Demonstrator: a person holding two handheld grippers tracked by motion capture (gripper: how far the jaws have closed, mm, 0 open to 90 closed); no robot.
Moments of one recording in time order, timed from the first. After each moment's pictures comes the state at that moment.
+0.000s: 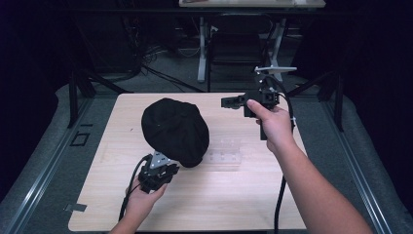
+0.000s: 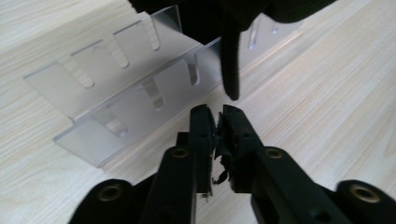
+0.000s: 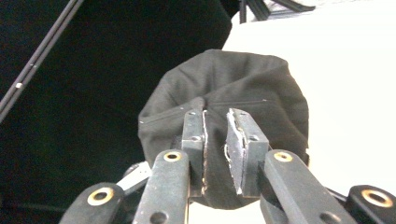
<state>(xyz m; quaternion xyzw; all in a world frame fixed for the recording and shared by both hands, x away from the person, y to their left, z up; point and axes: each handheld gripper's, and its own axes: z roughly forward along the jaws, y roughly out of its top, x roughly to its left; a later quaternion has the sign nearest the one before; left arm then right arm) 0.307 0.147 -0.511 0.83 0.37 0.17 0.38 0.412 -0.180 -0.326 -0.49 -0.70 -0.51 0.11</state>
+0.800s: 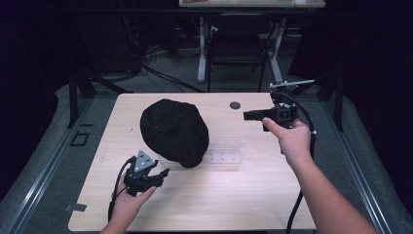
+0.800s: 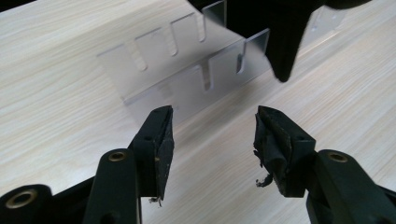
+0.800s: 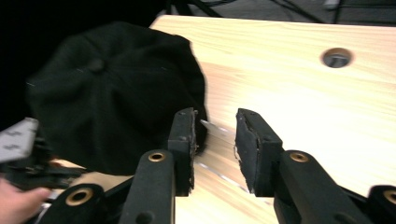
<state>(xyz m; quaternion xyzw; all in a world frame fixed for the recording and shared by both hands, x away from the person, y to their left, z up) 0.299 0.184 -0.511 0.81 0.40 0.21 0.38 0.380 -0.215 -0.345 -0.51 -0.74 -0.43 -0.06</state>
